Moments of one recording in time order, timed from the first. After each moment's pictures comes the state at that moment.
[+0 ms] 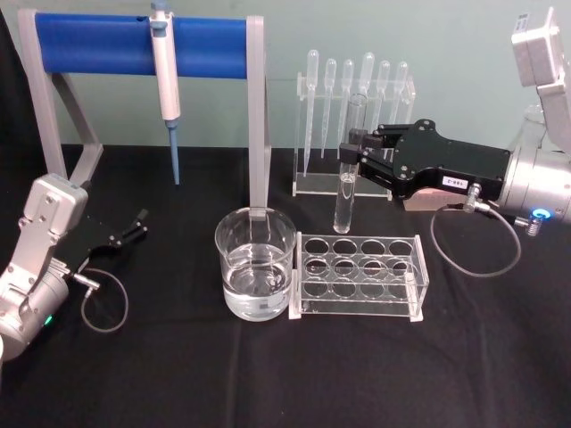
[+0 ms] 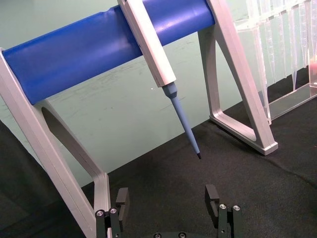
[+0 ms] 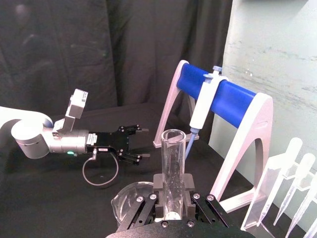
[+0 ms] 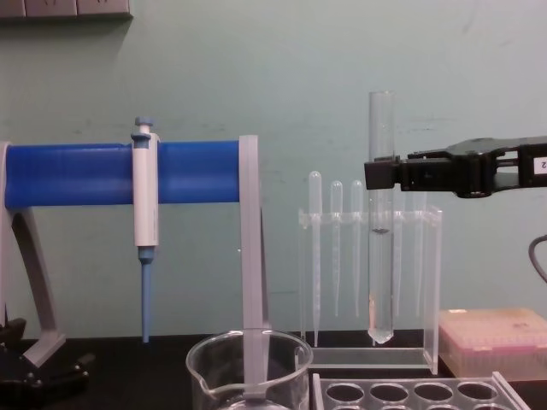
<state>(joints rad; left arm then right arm) -0.20 0.60 0.45 -1.41 -0.25 -0.12 0.03 0.55 0.69 -0.54 -1.58 0.69 0.17 0.72</state>
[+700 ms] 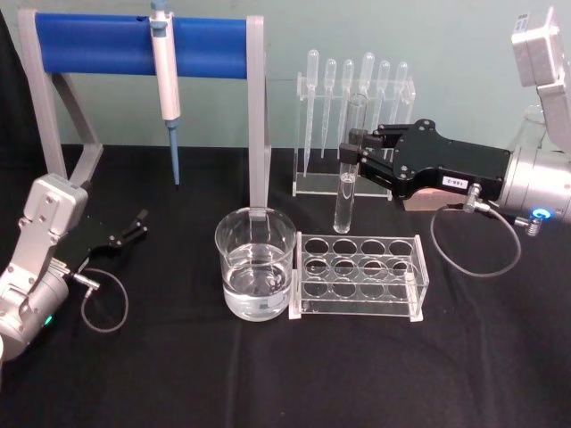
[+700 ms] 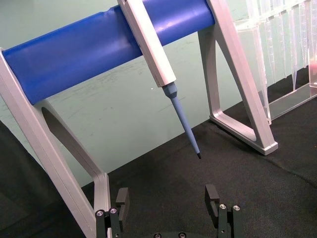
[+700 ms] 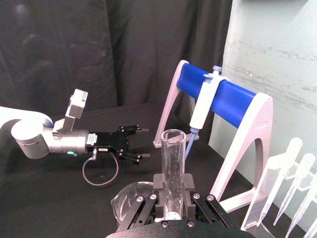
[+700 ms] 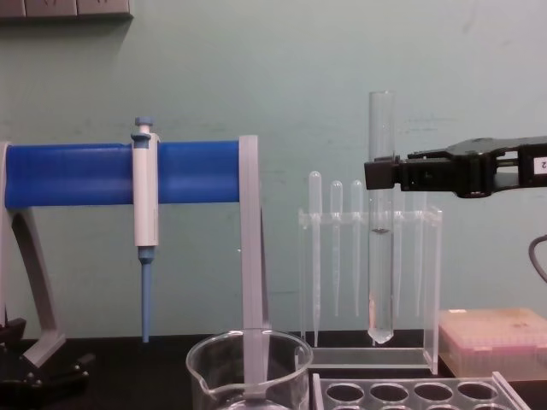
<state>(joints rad) -0.20 0.60 0.45 -1.41 -0.25 -0.12 0.03 0.55 0.69 -0.54 -1.58 0.69 0.17 0.72</state>
